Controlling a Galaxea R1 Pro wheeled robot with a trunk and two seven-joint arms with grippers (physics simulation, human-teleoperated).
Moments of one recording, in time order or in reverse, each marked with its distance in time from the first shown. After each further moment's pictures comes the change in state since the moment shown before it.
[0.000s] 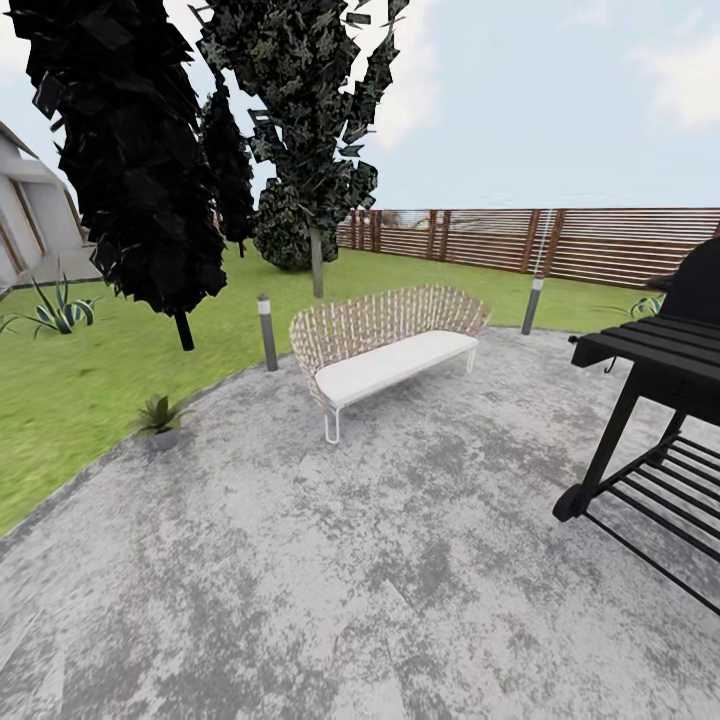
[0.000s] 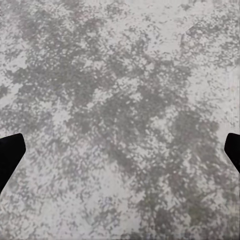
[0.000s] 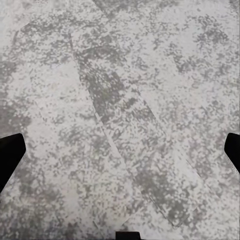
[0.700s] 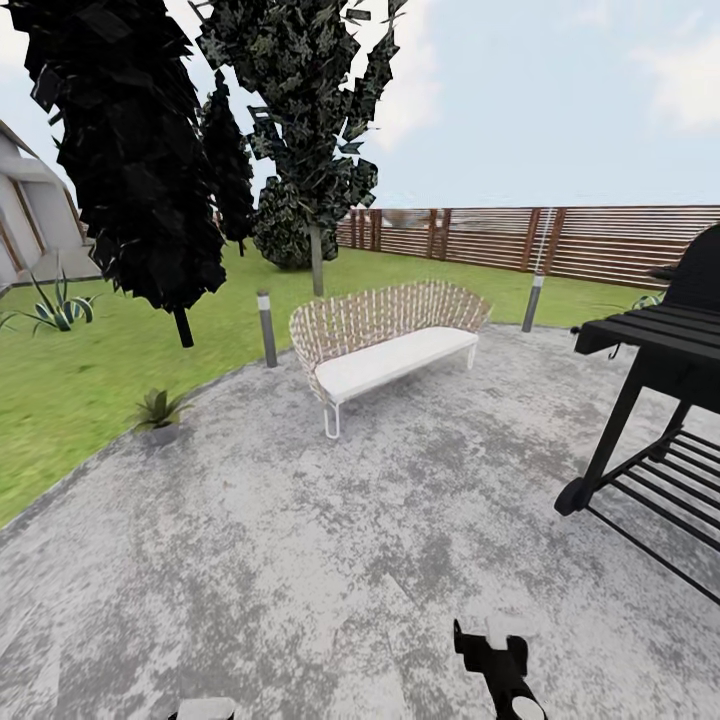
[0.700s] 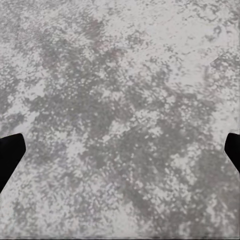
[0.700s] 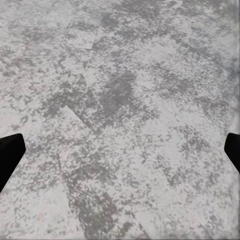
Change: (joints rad) left arm -0.150 0.004 0.005 0.084 0.002 -0.008 0.067; right arm -0.298 0.046 0.005 -0.020 0.006 0.009 -0.138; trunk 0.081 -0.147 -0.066
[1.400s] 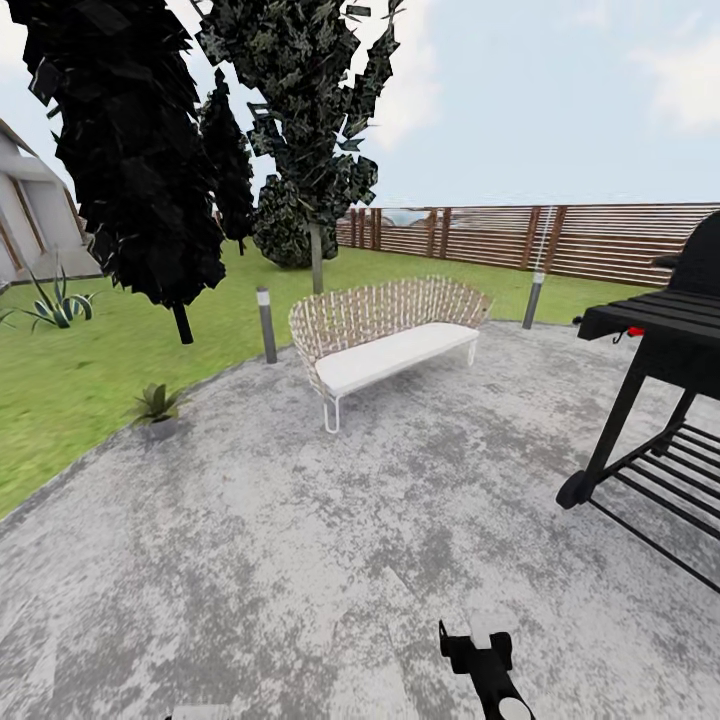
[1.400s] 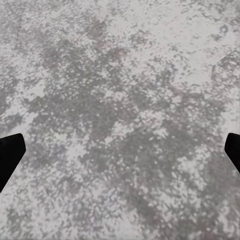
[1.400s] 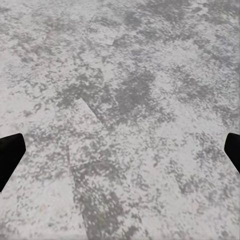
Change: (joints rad) left arm 0.003 0.010 -0.001 0.044 0.002 -0.094 0.000; right arm -0.001 -0.003 0.128 -0.001 0.003 -0.006 -0.014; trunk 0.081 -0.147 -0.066
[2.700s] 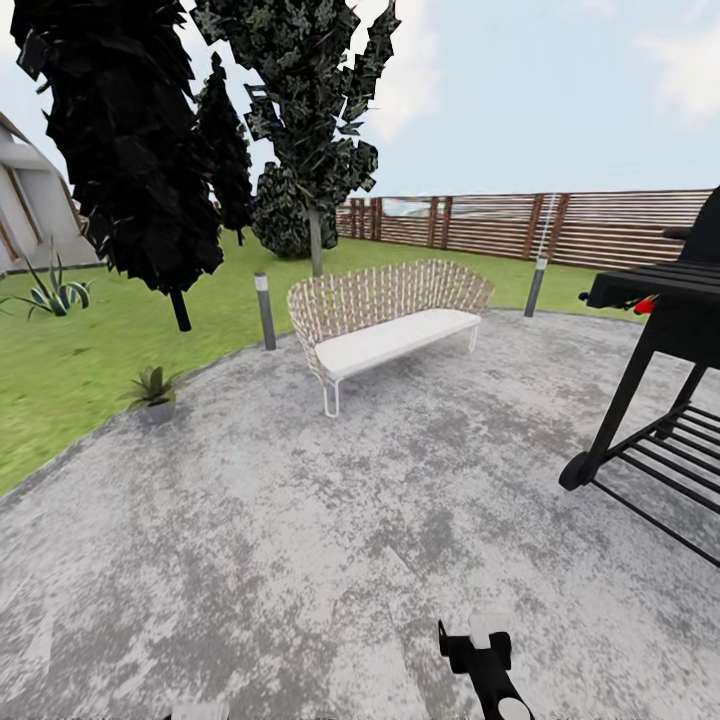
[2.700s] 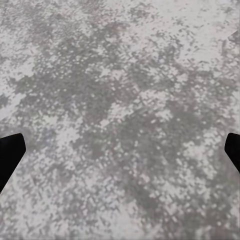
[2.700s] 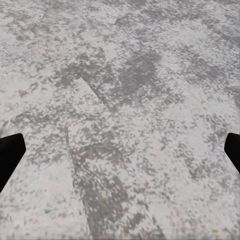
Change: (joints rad) left arm -0.002 0.000 0.001 -0.001 0.004 -0.002 0.000; right arm 0.000 0.001 0.002 0.000 -0.003 -0.003 0.002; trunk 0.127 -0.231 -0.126
